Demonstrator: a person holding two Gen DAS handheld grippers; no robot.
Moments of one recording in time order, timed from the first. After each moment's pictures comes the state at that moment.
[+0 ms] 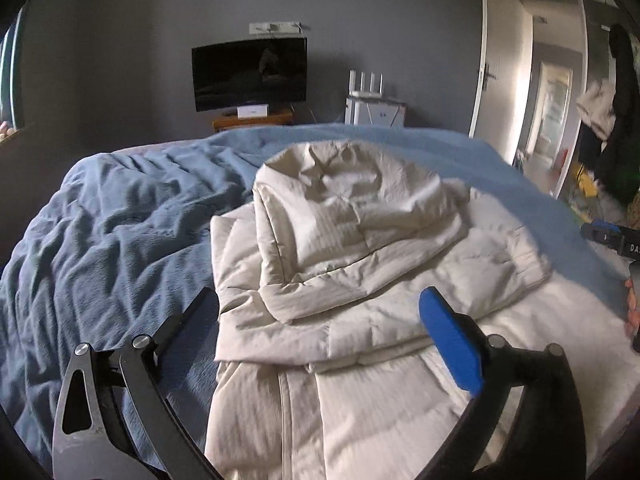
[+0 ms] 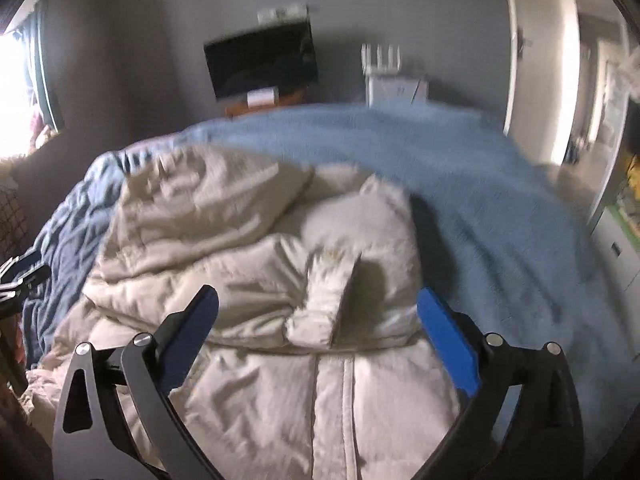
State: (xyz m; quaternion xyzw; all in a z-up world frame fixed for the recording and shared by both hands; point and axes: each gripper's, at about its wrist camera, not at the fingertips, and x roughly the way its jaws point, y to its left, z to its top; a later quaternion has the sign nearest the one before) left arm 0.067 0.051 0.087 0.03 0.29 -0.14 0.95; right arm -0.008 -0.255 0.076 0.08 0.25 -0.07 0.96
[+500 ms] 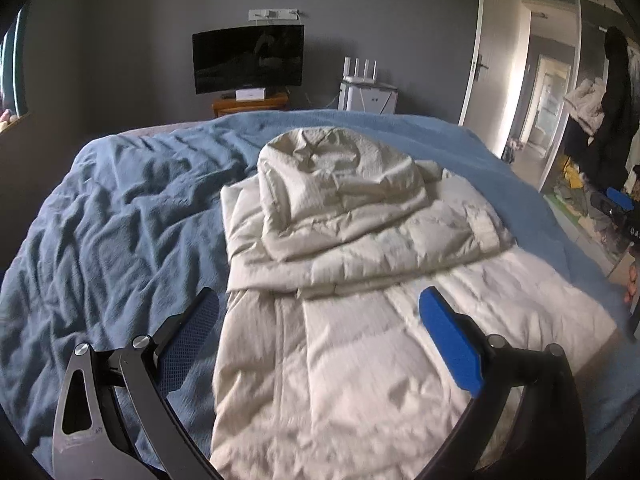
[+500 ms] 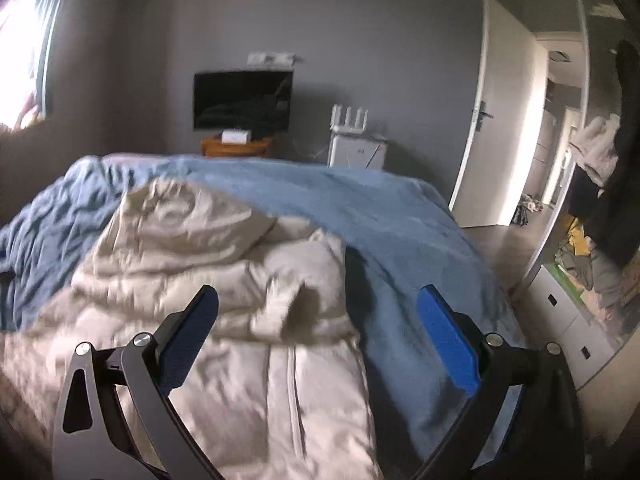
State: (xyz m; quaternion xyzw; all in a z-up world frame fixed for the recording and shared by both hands) left arm -0.014 0.067 0.116 0.03 0.34 -0.14 0.93; right arm -0.109 -0.225 0.119 -0.01 0.20 -0.14 0.97
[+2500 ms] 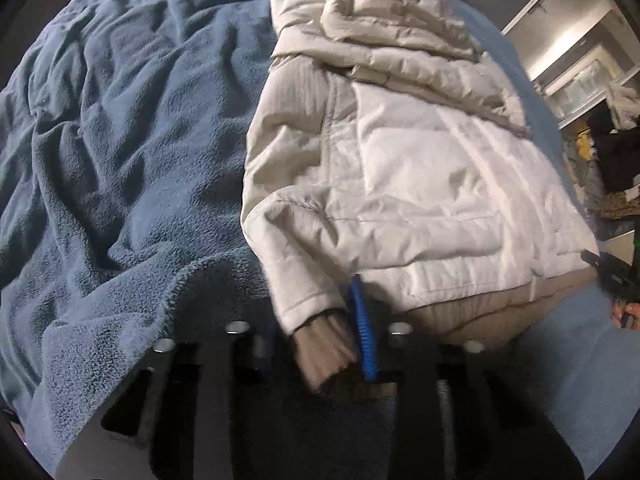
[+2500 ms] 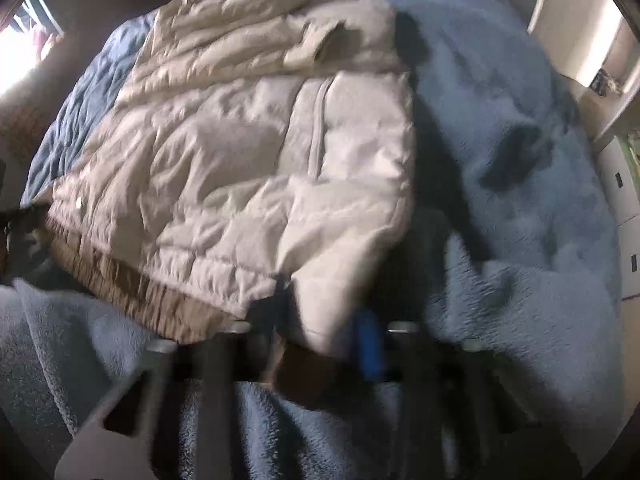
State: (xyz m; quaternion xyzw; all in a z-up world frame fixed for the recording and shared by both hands) left arm -0.063 0.141 0.036 -0.06 0.58 -0.13 0.80; right arm -0.170 -0.266 0.004 0.08 0.50 0.01 0.86
